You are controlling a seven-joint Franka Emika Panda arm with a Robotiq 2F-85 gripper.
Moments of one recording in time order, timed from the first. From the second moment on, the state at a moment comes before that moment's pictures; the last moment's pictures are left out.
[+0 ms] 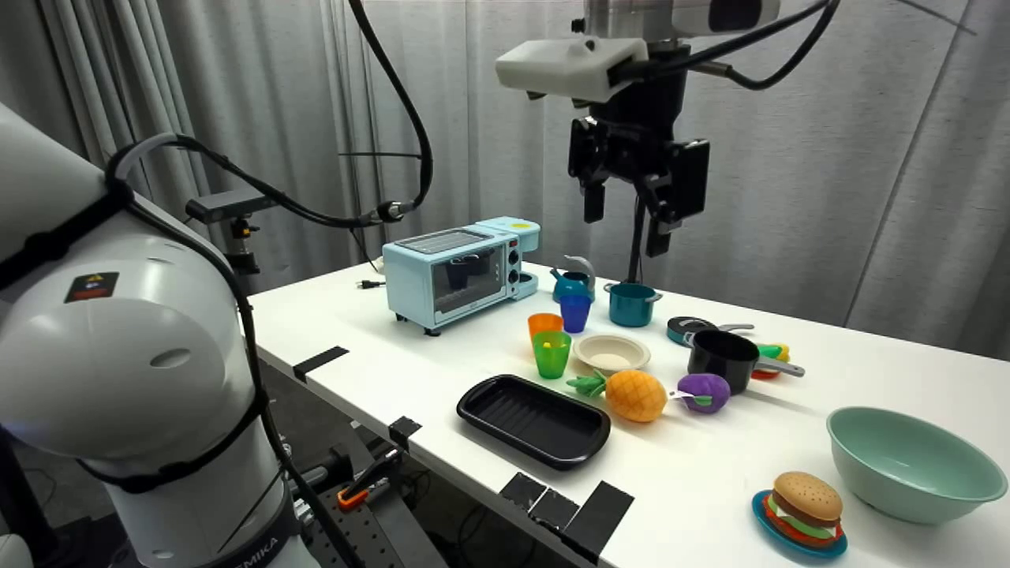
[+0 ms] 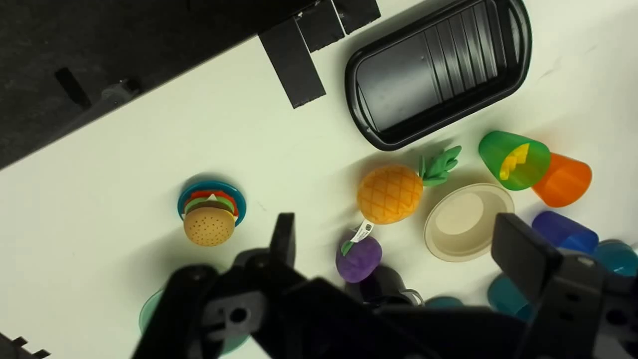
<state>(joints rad) -0.11 -0.64 -0.28 -2.47 0.01 2.00 -0.16</state>
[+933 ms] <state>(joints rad) -0.05 -0.57 -0.12 -2.57 0.01 2.09 -0.15</state>
